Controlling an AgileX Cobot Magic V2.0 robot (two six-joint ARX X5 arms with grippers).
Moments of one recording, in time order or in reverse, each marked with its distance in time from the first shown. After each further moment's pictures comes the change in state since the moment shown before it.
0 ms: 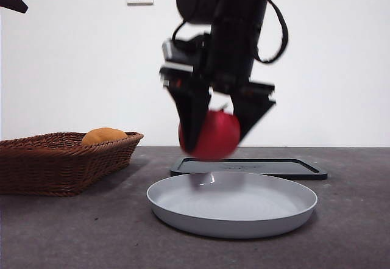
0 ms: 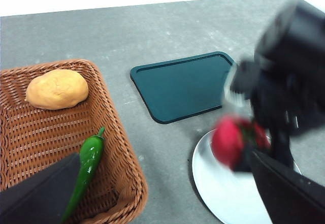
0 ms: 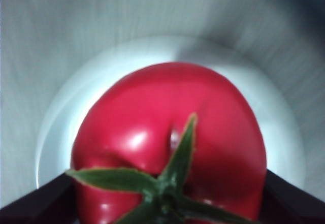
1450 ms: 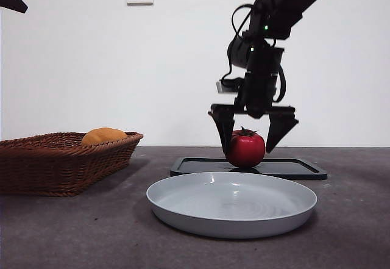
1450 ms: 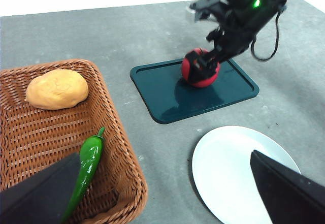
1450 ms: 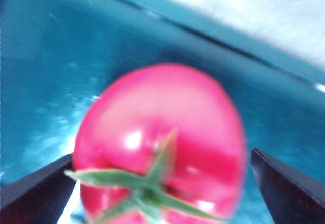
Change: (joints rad) left arm 0.000 0.000 0.000 0.000 0.000 0.000; right arm -0.327 0.466 0.643 -0.127 0.005 -0.069
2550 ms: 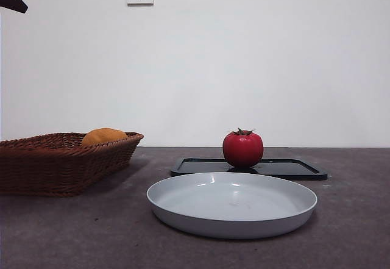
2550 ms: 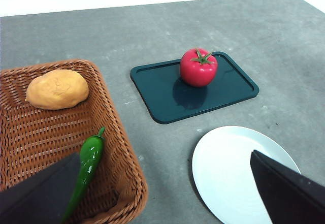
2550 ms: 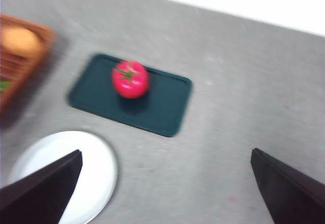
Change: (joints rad) left arm 0.000 0.000 0.000 0.000 0.000 0.000; right arm 0.000 -1.423 -0.713 -0.079 0.106 0.001
